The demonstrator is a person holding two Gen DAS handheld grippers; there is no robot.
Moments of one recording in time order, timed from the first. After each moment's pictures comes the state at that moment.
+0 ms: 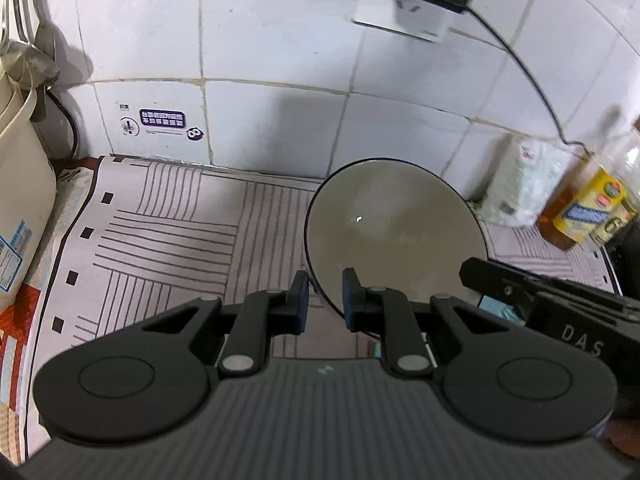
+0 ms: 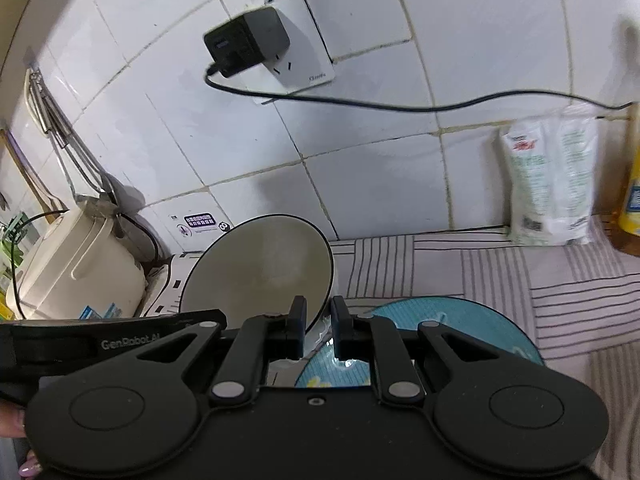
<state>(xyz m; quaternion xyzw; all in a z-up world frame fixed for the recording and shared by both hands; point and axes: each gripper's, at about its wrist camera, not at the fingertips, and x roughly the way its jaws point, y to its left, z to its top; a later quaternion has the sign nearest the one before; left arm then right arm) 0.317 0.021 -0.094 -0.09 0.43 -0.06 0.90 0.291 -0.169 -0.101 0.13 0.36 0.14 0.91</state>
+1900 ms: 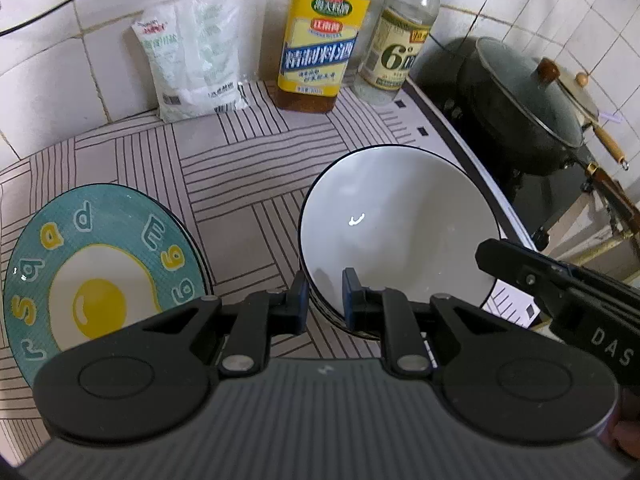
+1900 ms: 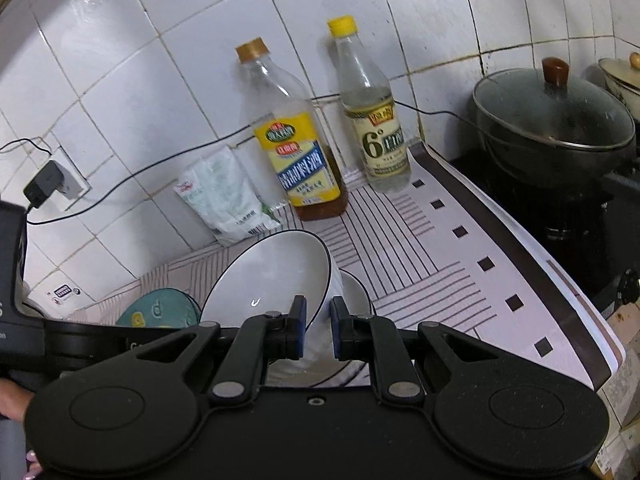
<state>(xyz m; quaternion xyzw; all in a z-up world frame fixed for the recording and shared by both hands) 0.276 -0.262 -0.107 0.03 0.51 -0.28 0.81 0.128 -0.407 -0.092 0.21 0.33 -0.08 0.92</state>
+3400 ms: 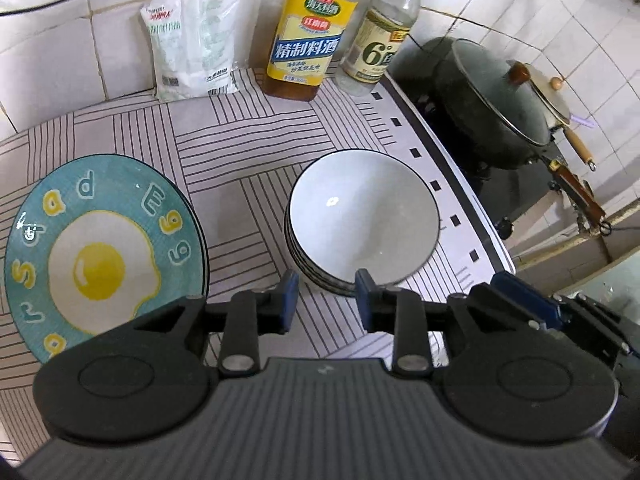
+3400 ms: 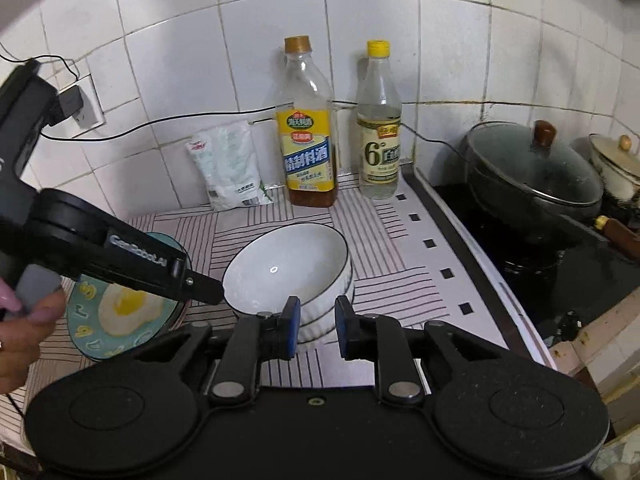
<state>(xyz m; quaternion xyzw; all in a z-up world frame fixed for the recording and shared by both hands) 0.259 -0.233 -0.082 -0.01 0.53 -0.31 0.79 0.084 -0.360 -0.070 0.08 0.35 -0.11 0.93</state>
